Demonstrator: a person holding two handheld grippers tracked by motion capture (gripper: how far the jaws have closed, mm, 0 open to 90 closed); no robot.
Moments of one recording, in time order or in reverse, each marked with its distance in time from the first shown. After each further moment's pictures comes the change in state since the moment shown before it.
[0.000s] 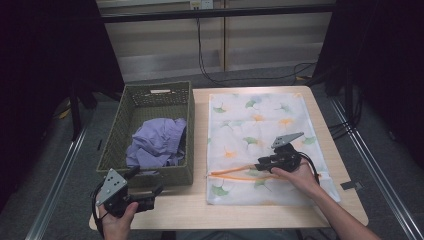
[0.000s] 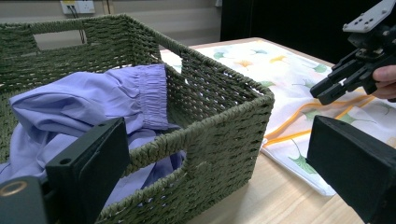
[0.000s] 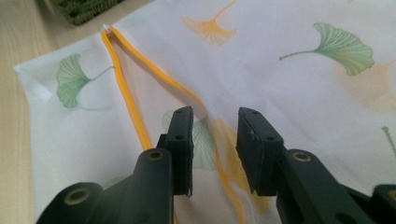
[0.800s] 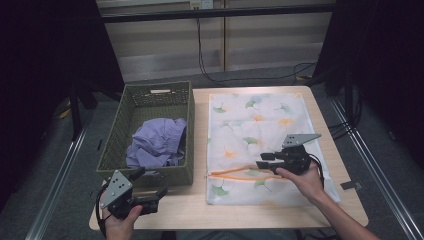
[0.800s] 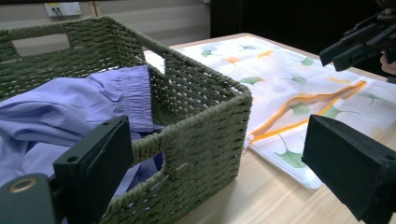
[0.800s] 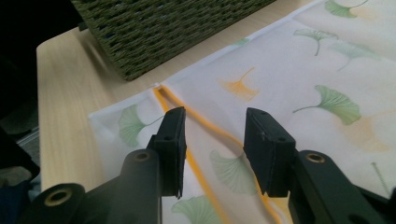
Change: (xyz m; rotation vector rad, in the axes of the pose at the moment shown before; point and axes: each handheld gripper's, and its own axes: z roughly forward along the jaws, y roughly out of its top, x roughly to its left) left arm -0.010 0.003 0.001 0.015 -0.029 0.041; right arm 0.034 0.014 -0.043 -0.185 0.006 0.004
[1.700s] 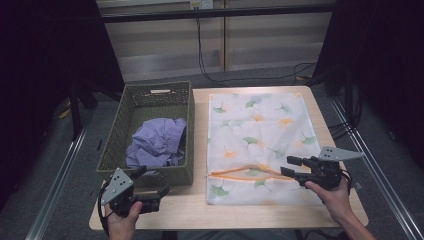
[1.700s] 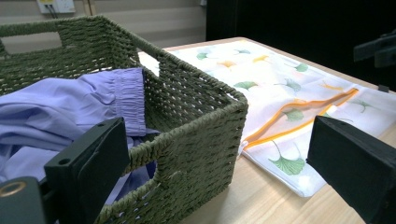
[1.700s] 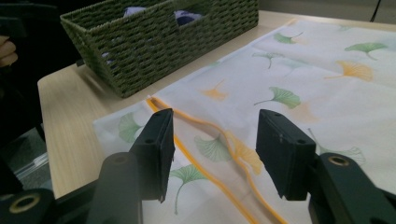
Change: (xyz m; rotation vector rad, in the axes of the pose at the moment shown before) left arm 0.000 0.002 0.005 -0.011 -0.030 -0.036; right arm 0.007 -0.044 -0.064 -0.196 -0.091 0.043
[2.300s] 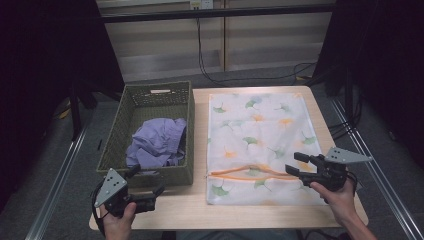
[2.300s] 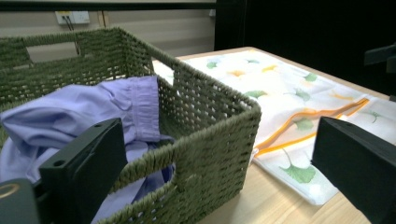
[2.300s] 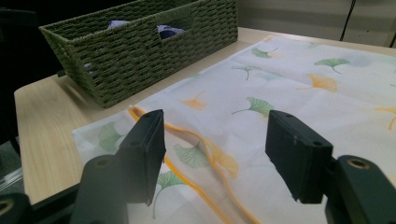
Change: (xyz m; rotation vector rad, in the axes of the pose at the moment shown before) left arm 0.006 -0.002 -0.007 -0.040 0.037 -0.001; right arm -0.005 -0.006 -0.010 -0.069 -0.074 -0.024
